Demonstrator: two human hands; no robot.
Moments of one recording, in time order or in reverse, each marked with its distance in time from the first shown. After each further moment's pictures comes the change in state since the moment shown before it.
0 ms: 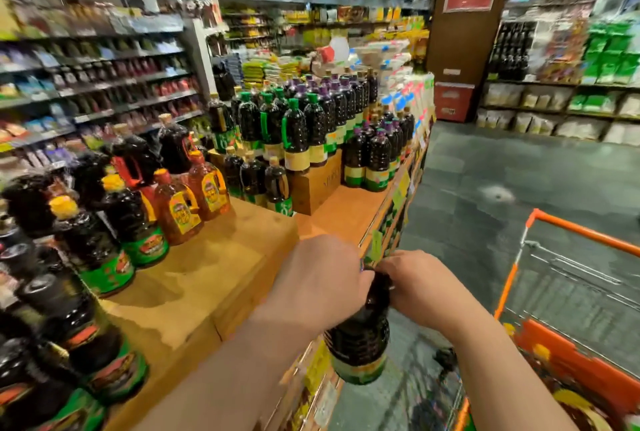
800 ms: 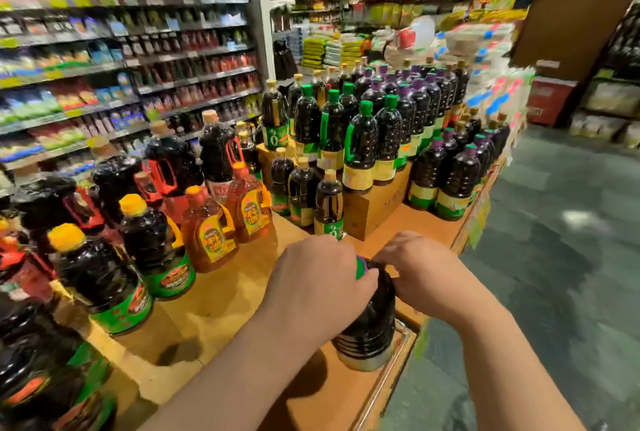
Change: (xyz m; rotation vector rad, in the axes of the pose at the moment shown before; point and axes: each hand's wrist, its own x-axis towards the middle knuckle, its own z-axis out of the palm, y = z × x) left_hand 0.125 -0.158 0.022 -0.005 0.146 -0.283; right_hand 0.252 0.011 0.029 0.044 -0.013 -0.291
